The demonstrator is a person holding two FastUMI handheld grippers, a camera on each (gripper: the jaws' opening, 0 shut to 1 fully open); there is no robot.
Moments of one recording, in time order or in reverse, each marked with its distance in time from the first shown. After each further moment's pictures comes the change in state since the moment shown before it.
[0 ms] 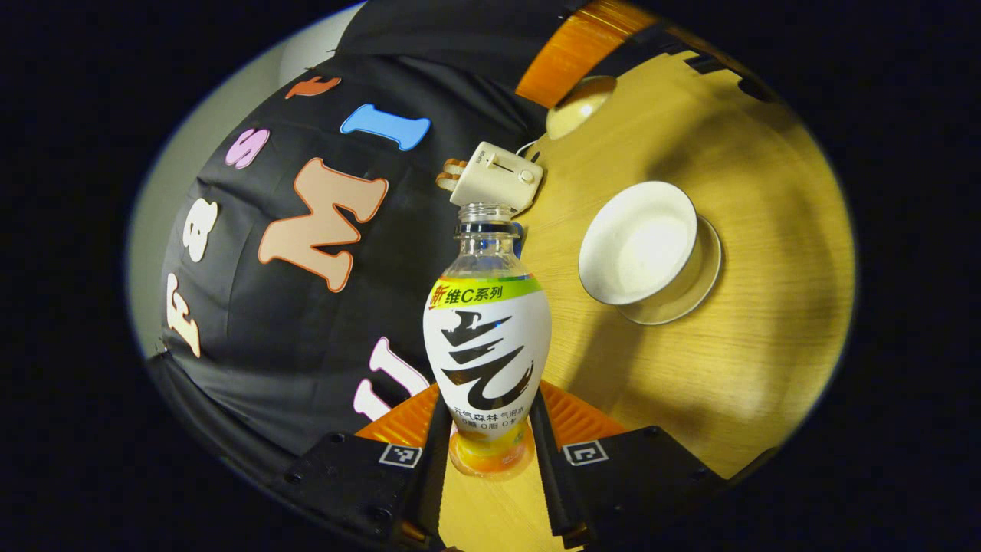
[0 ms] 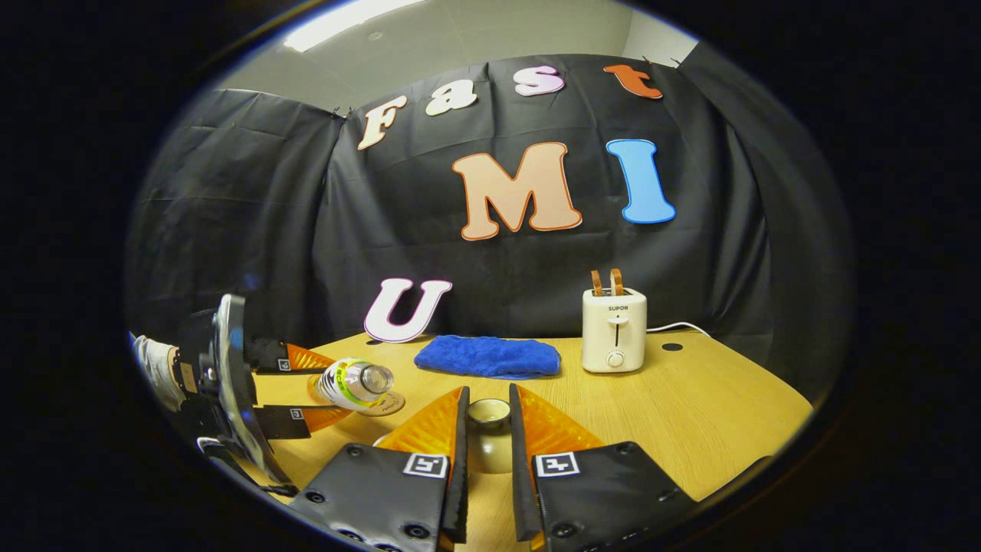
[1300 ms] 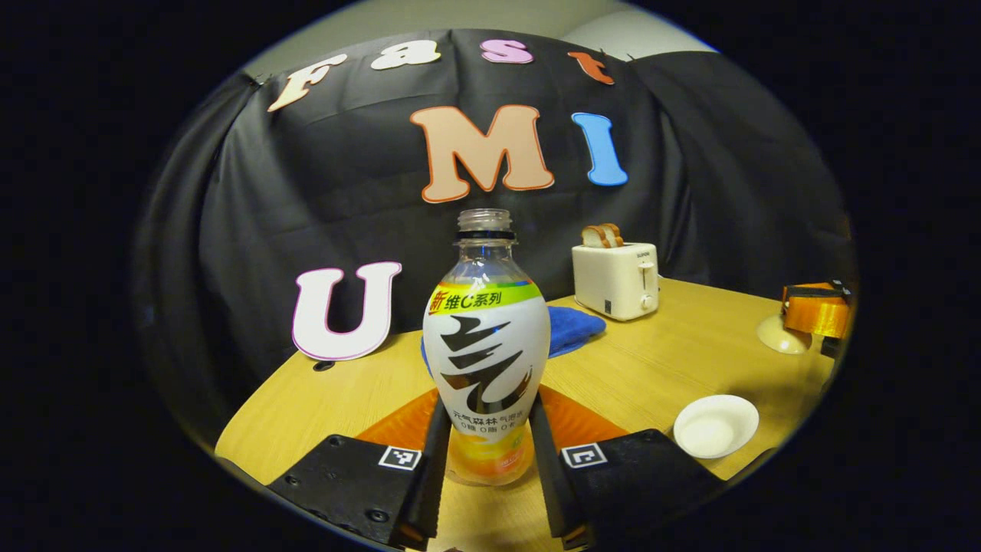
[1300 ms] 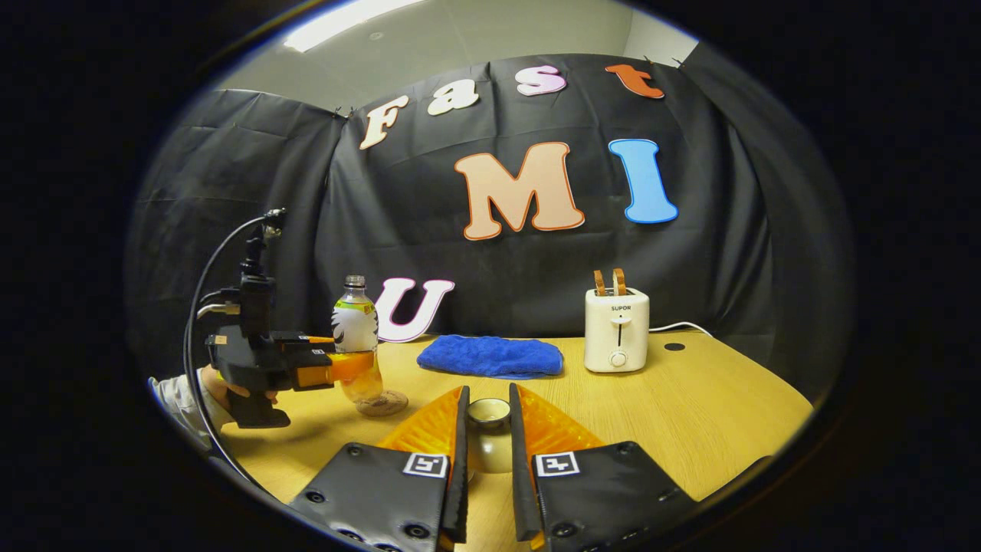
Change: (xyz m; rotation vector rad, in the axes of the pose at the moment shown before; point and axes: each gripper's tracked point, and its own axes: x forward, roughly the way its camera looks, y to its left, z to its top) left arm 0.044 0.064 -0.010 -0.969 -0.153 0.087; right arm -0.001 0.000 0.000 0.000 0.002 0.003
